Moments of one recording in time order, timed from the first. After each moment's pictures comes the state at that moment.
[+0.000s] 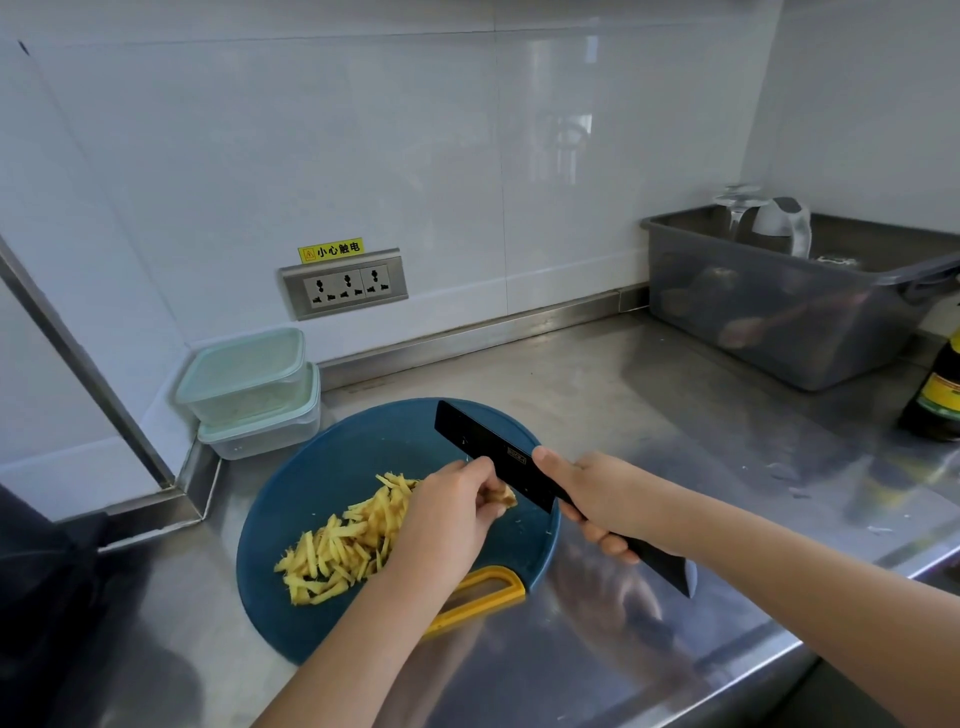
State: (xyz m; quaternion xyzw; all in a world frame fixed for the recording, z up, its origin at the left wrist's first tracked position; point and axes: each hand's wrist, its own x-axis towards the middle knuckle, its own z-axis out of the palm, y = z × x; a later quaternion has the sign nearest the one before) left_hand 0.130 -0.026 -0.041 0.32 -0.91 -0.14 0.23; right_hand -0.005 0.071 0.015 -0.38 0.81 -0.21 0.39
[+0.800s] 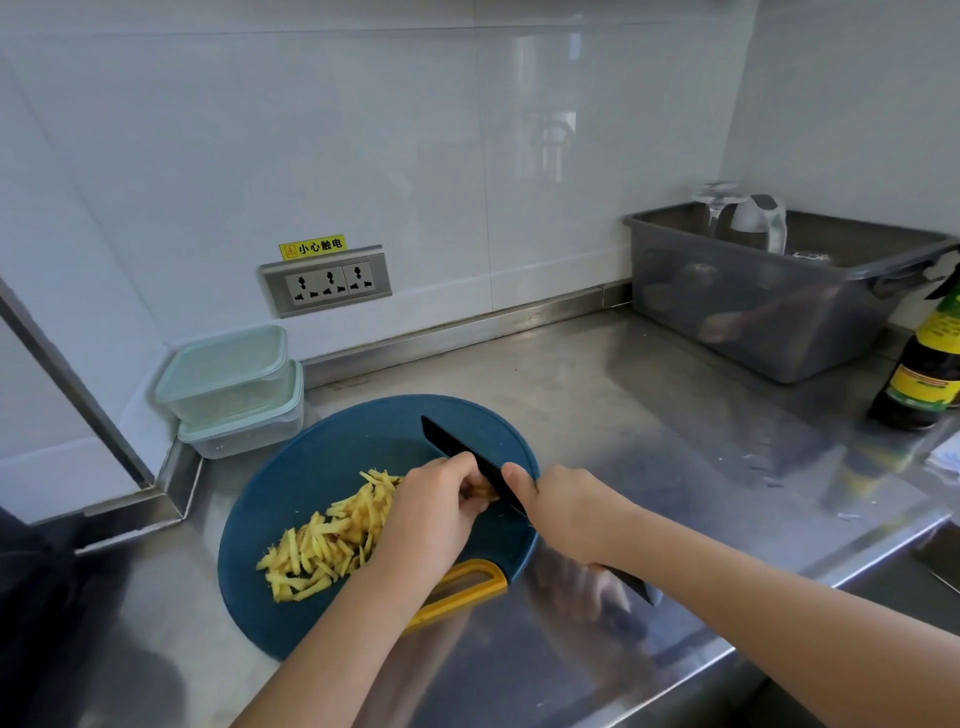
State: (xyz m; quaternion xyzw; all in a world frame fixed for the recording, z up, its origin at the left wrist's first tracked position) left_hand 0.129 -0.026 -0.039 0.32 -0.90 -0.16 0.23; right_hand 0.014 0.066 0.002 -0.49 0.83 -0.10 0.24
